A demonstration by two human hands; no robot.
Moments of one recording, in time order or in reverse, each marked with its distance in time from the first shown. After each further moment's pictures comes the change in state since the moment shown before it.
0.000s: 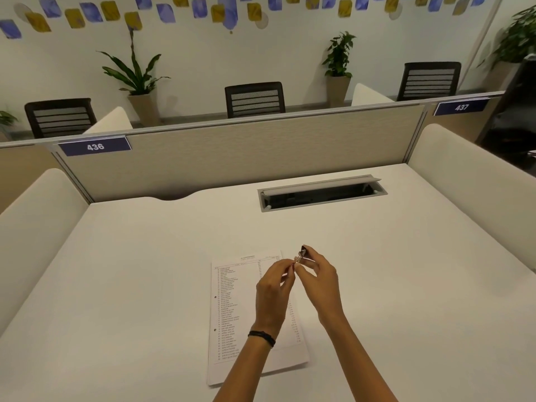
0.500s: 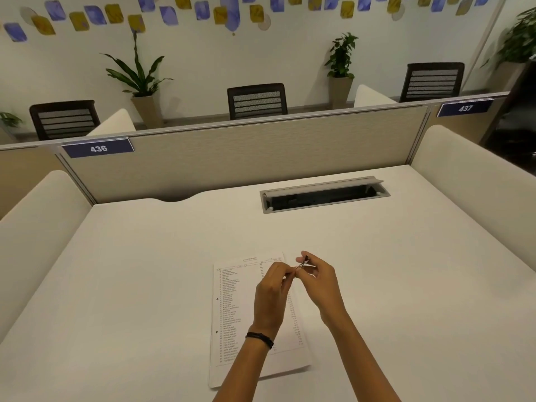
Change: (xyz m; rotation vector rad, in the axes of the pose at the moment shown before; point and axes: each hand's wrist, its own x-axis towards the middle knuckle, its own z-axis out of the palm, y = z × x) left_hand 0.003 -0.007 -0.005 0.049 -0.051 0.070; right_hand 0.008 0.000 0.000 -0.029 -0.067 0.086
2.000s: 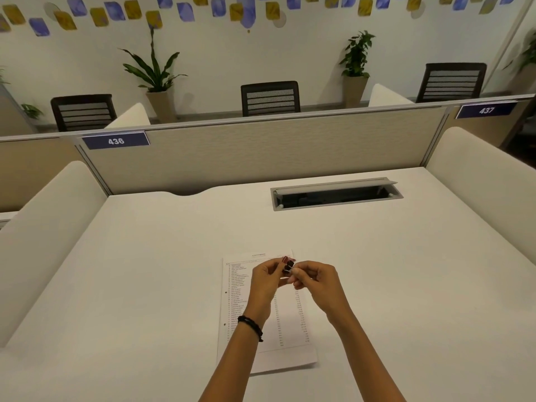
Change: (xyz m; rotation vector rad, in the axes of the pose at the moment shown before) left_hand 0.016 -0.012 -0.022 -0.768 -0.074 -0.784; right_hand -0.007 0.000 0.002 0.038 -0.254 -0.185
